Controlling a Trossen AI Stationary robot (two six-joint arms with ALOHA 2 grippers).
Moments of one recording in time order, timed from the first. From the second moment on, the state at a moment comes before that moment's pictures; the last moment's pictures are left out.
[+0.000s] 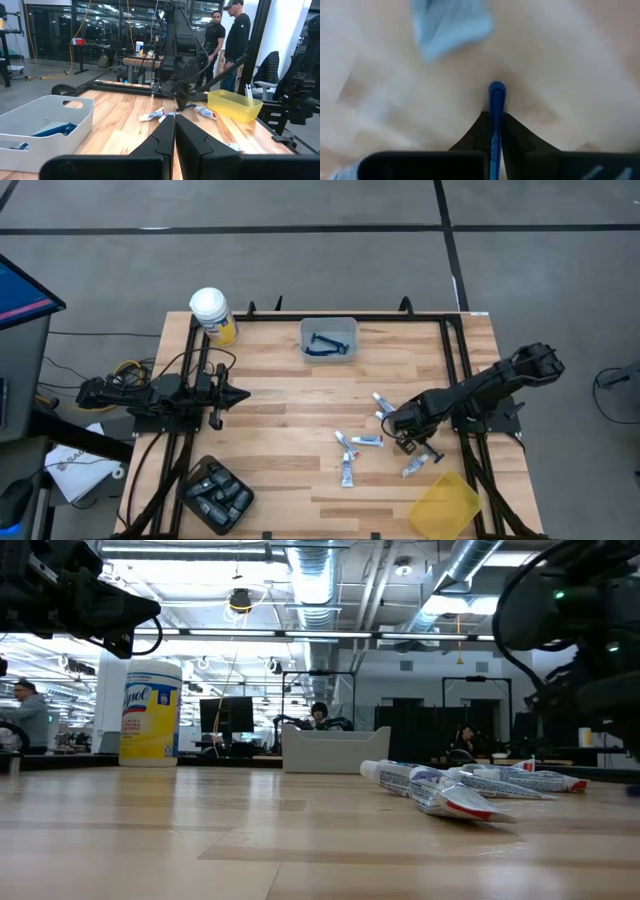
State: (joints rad) left arm -0.10 0.00 0.01 0.07 -0.17 -0.09; right arm 0.22 1.47 0.61 -0.82 -0.11 1.06
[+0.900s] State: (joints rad) left arm -0.10 0.00 0.01 0.07 -0.17 -0.09; right arm -0.40 1.49 1.37 -0.64 0.40 0.18
